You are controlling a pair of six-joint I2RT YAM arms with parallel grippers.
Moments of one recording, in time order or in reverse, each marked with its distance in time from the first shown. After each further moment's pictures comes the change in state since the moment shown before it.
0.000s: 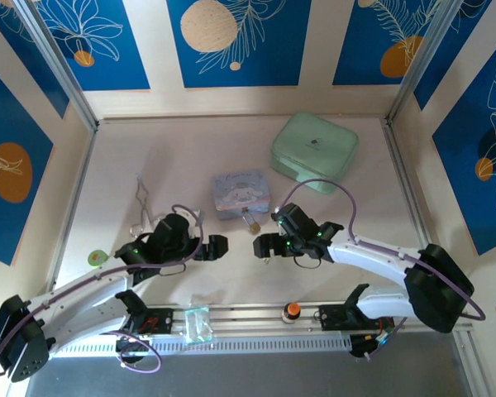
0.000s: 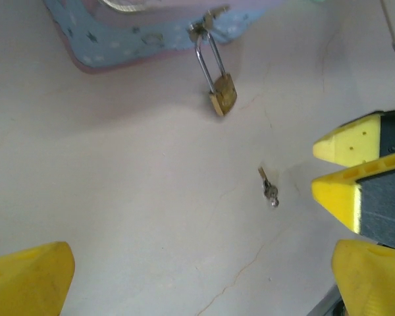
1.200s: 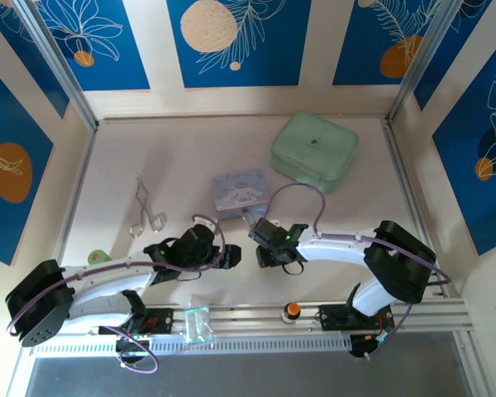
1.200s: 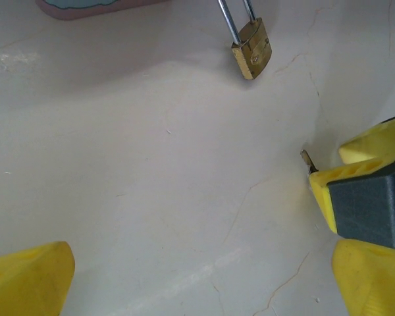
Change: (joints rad) left arm -0.158 0.237 -0.019 0.168 -0.165 -0.068; right arm 0.187 0.267 0.125 -0.138 0.295 0.068
